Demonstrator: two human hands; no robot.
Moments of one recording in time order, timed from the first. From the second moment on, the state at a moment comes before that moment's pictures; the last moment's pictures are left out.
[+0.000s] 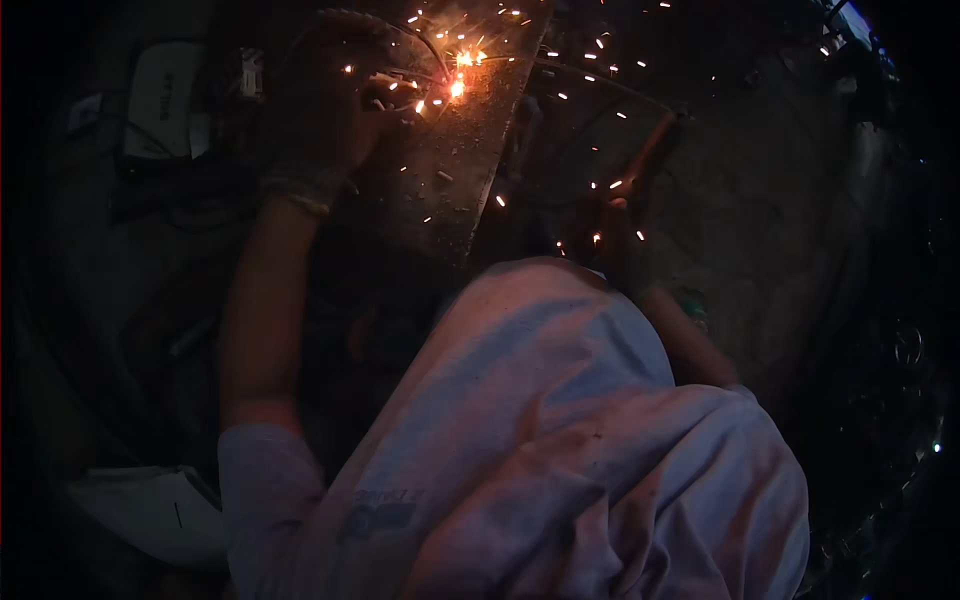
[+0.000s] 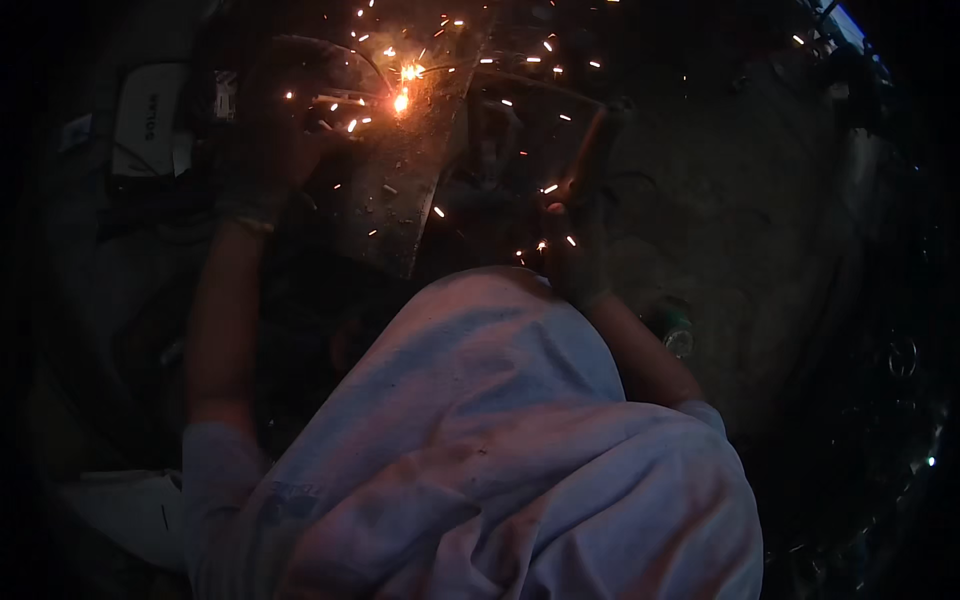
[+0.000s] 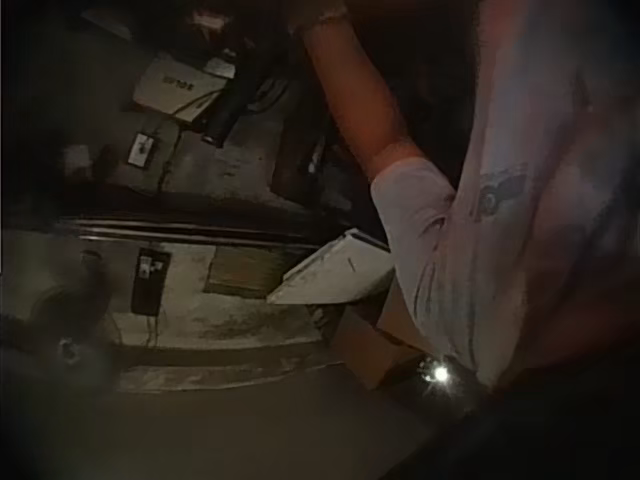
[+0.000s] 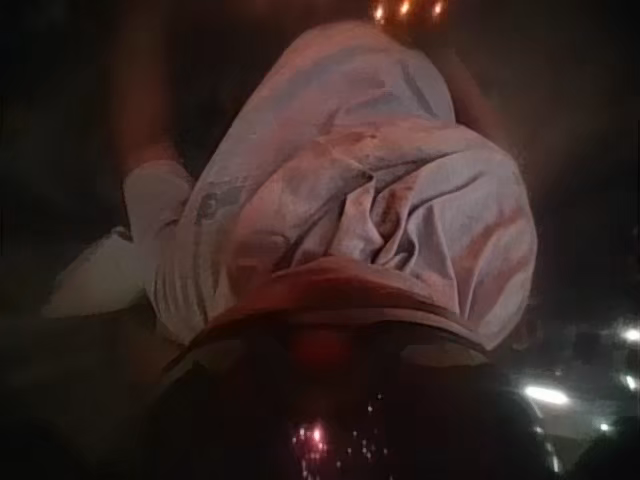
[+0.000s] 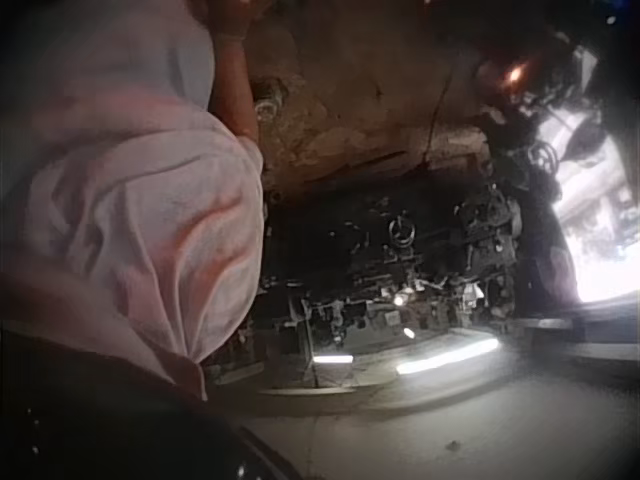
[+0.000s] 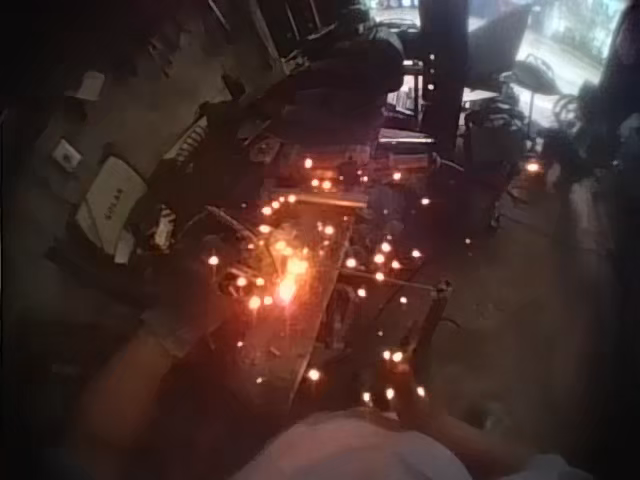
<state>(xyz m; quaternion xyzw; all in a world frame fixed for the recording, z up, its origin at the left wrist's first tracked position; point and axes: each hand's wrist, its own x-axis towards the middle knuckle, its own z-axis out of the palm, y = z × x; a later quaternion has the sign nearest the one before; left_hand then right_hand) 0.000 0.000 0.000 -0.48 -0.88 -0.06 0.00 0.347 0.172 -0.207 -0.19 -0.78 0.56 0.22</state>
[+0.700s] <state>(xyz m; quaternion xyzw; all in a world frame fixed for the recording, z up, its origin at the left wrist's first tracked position) 0.011 0.000 0.026 -0.42 -0.90 0.11 0.01 0.322 0.146 -0.151 -0.26 -0.48 0.82 0.17</state>
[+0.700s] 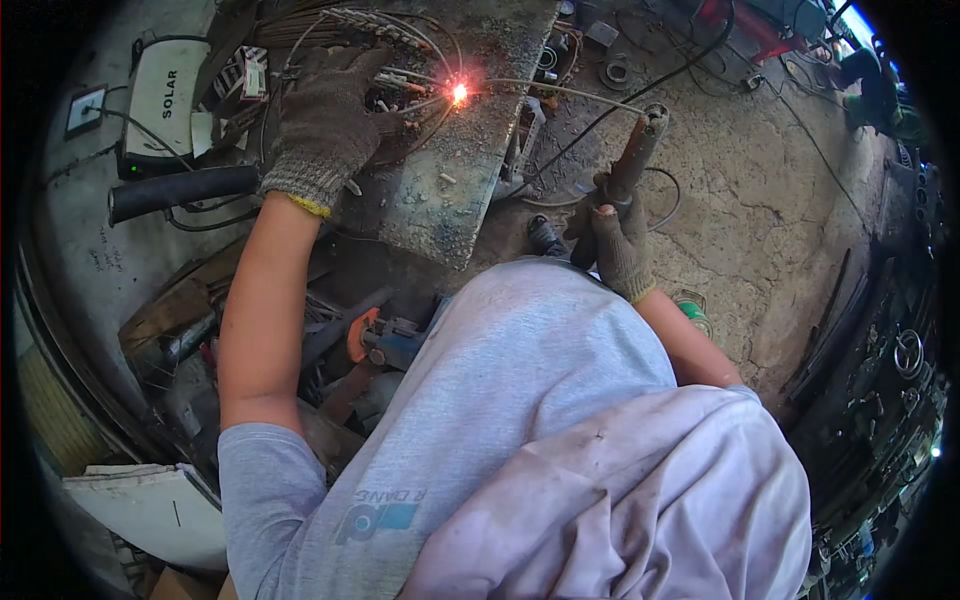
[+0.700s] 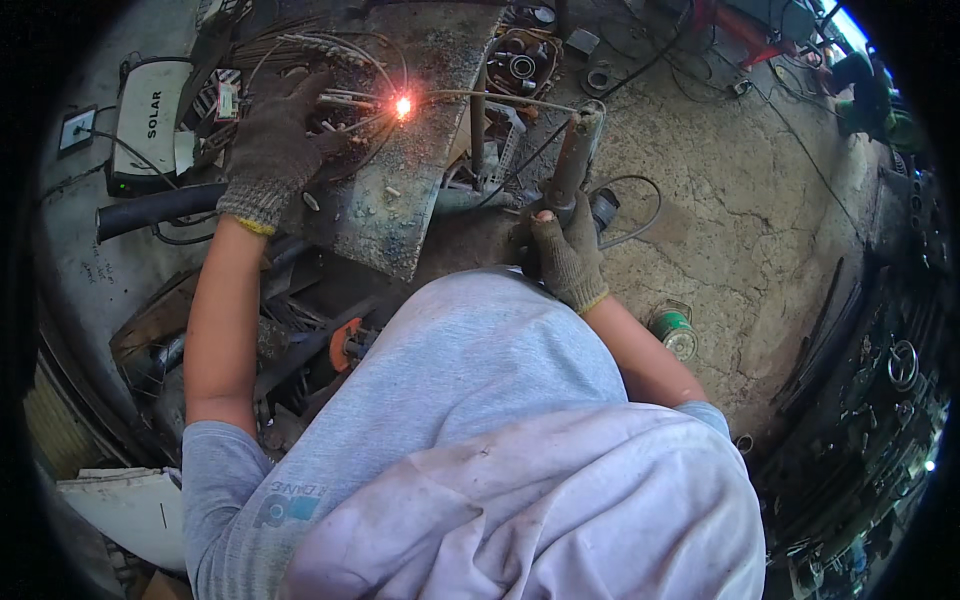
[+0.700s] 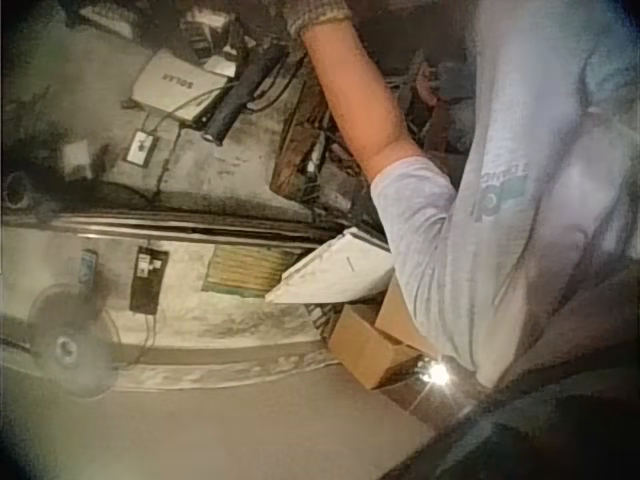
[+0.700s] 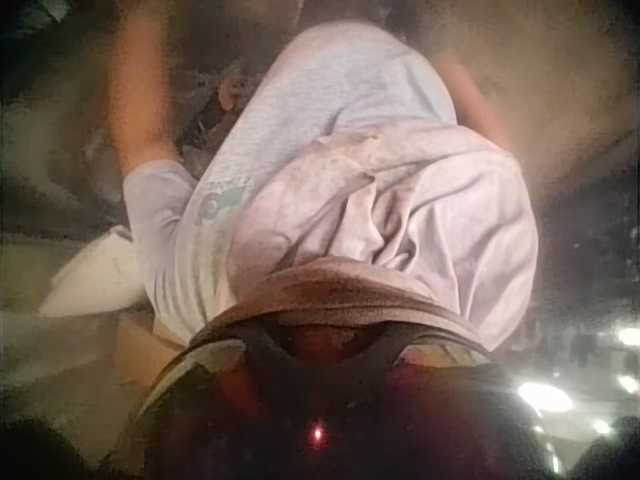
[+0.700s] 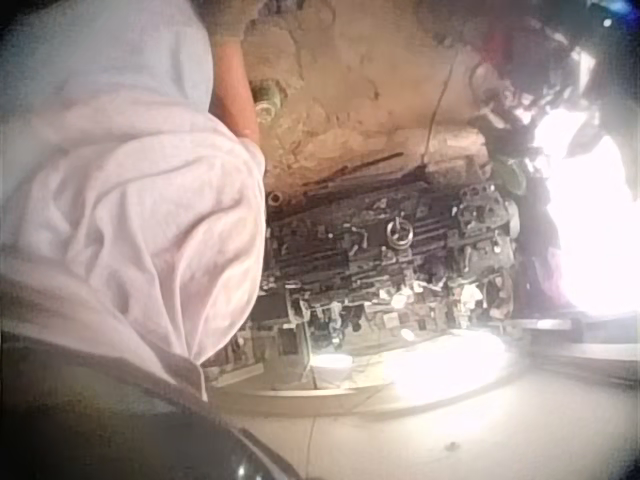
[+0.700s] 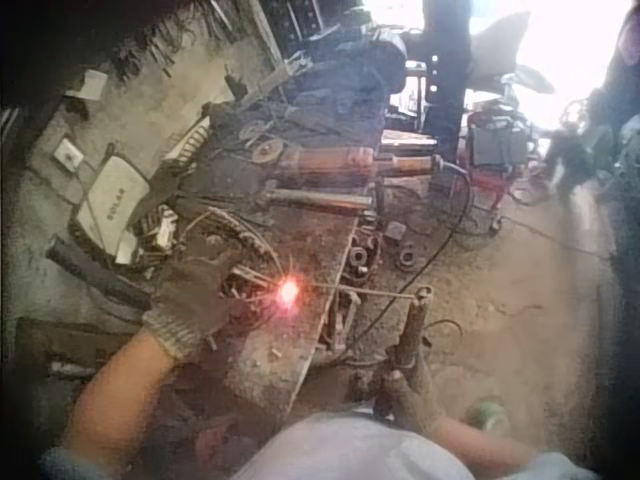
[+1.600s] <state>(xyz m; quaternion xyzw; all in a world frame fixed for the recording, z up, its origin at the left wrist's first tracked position) 0.000 -0.020 0.017 -0.51 -0.86 0.01 0.08 0.324 0.131 -0.197 -0.24 -0.40 0.87 0.19</state>
